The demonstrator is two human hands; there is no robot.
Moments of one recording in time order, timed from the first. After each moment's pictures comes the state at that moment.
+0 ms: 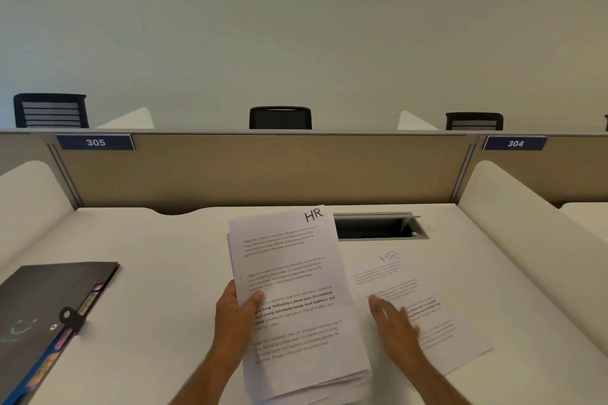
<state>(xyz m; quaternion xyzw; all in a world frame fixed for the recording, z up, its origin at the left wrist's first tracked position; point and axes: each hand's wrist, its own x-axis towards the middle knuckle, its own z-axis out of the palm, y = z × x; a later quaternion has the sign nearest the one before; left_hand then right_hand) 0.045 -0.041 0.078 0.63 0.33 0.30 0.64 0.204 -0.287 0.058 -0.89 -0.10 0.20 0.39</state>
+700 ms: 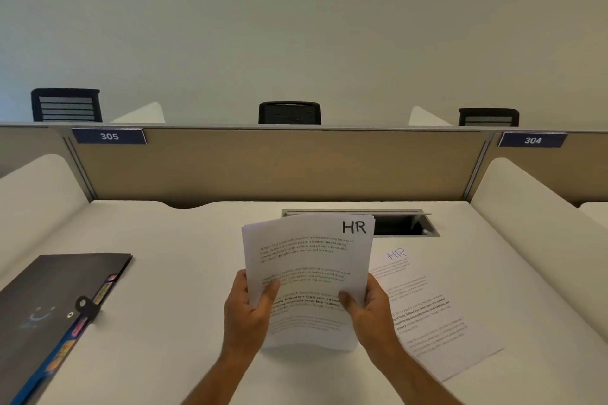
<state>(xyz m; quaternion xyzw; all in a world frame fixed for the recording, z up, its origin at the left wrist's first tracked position) 0.032 -0.063 0.104 0.68 0.25 0.40 0.56 0.160 -0.230 0.095 -0.70 -0.16 0.15 0.68</state>
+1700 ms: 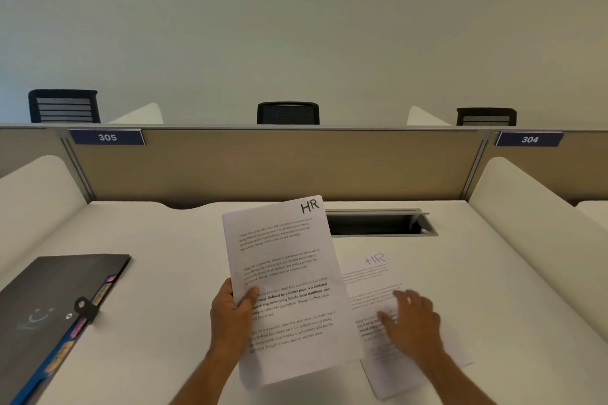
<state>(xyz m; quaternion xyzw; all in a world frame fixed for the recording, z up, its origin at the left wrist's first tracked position) 0.031 -0.036 0.081 0.65 0.35 0.35 0.58 0.233 -0.296 0.047 -0.98 -0.19 0.07 0.09</state>
